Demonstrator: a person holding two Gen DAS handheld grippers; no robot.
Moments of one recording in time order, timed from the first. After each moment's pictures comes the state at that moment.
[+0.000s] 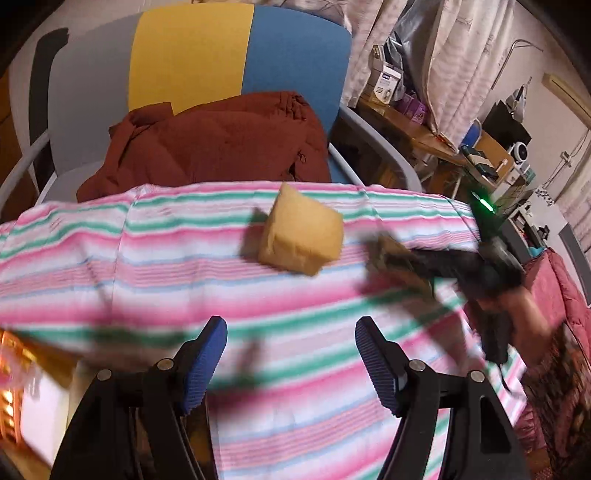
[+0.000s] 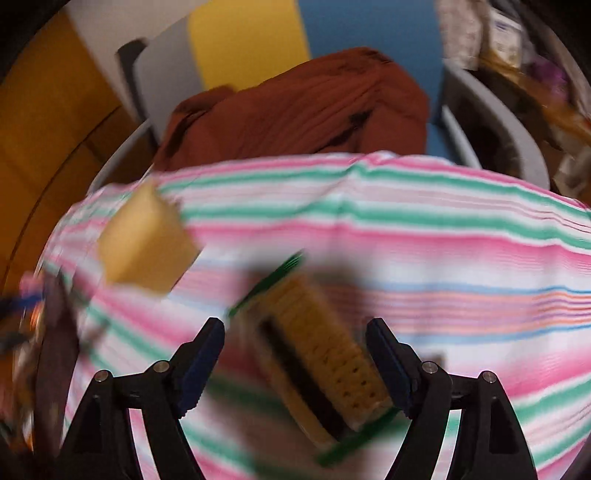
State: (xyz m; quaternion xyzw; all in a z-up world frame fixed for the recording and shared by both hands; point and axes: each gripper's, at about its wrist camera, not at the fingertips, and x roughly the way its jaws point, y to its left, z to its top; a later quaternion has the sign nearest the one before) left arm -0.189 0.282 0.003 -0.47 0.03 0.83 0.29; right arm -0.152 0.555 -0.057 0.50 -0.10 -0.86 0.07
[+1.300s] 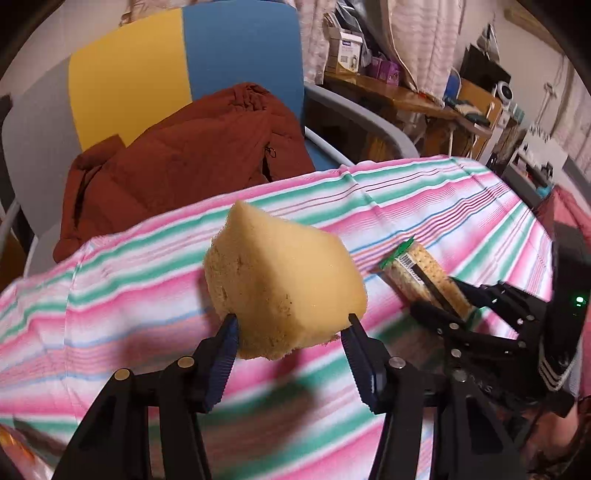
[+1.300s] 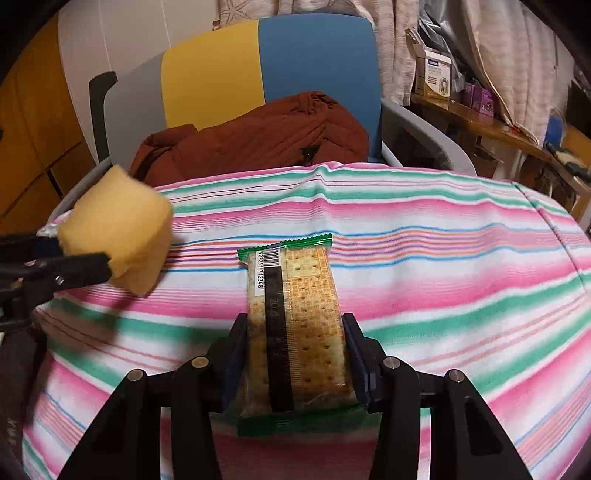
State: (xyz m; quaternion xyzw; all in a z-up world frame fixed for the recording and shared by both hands) left arm -0.200 0.346 -0.027 -0.46 0.13 0.82 0.32; right arm -0.091 0.514 -0.069 0.40 -0.10 -0.91 -0.09
